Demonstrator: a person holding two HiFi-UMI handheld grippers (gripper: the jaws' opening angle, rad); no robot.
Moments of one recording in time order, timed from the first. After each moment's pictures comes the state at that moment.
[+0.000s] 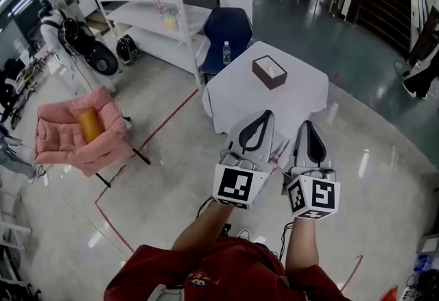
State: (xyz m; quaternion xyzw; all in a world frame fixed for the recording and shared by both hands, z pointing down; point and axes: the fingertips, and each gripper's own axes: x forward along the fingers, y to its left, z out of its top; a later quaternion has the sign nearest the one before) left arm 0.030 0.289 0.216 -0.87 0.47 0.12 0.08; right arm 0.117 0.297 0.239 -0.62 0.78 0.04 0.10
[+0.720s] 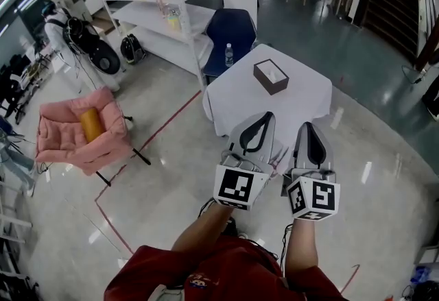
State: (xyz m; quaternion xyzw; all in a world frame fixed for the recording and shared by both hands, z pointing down) left arm 0.068 0.242 0.225 -0.87 0.48 0.11 0.08; right arm 0.153 0.248 0.247 -0.60 0.79 0.02 0.11
